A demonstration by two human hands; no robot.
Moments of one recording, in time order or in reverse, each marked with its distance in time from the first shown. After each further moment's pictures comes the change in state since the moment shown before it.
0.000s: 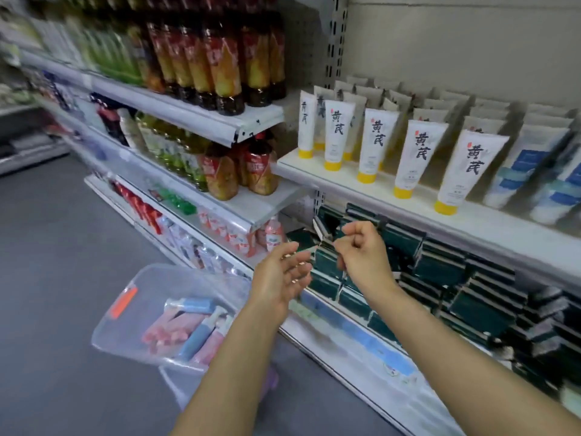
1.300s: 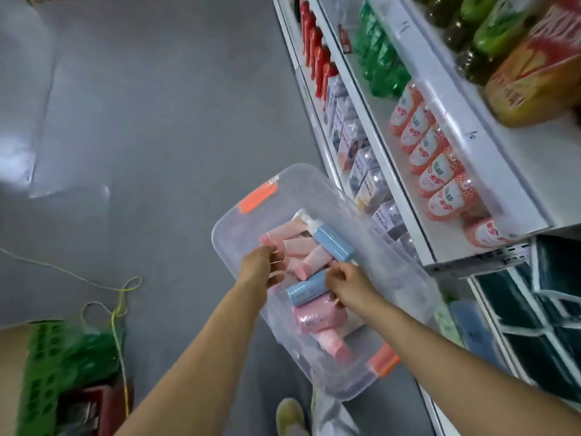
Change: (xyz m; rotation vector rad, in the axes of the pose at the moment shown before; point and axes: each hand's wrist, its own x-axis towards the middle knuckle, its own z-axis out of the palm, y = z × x) left_hand 0.209 -0.011 -0.396 -0.110 0.876 -0.235; right_hand 0.075 0.246 0.405 -0.537 -1.030 0.423
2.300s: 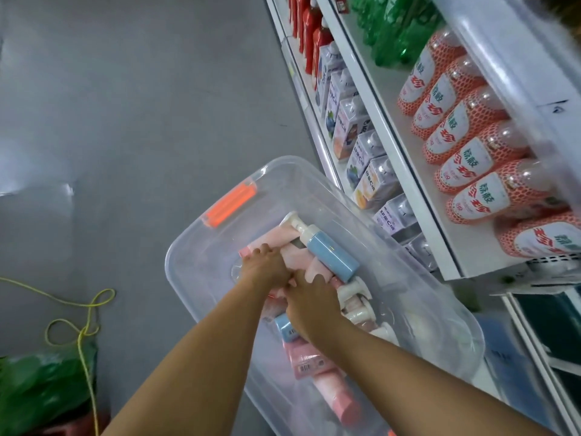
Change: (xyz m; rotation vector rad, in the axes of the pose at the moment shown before) left_hand 0.161 -0.022 0.052 1.732 -0.146 0.350; right_hand 0.102 0.022 0.079 -1.080 0.130 -0.419
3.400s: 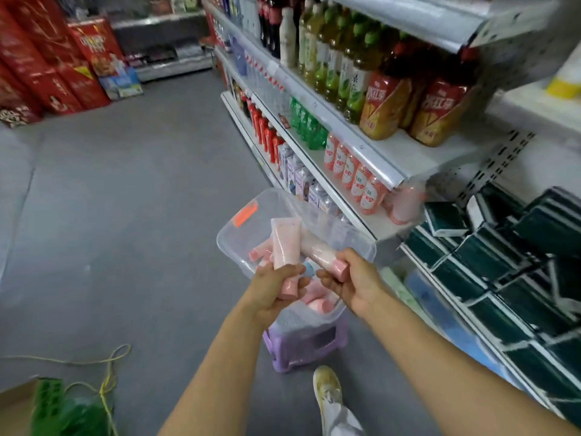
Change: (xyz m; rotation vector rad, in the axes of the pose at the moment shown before) left_hand -0.370 -0.004 0.002 -1.753 -0.112 0.269; right_hand -0.291 -0.054 -0.164 2.092 0.364 0.593
